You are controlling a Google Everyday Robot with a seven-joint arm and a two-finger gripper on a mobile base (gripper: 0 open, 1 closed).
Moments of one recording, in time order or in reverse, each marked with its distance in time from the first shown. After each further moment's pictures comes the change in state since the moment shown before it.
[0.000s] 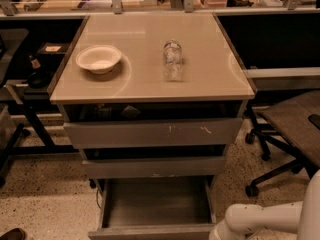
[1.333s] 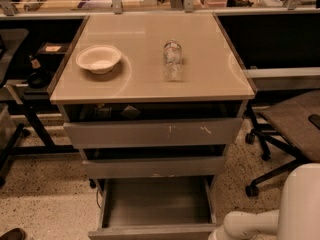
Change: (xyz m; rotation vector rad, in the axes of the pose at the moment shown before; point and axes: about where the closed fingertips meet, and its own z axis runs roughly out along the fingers) arm 0.009 -0.040 0.064 0.008 -0.036 0.123
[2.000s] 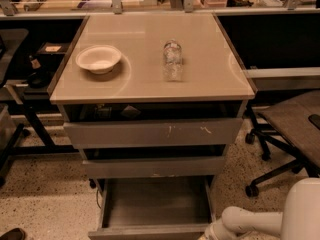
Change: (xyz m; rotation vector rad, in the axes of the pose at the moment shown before) arm -0.032 -0.023 0.027 -0.039 -0.079 -0.047
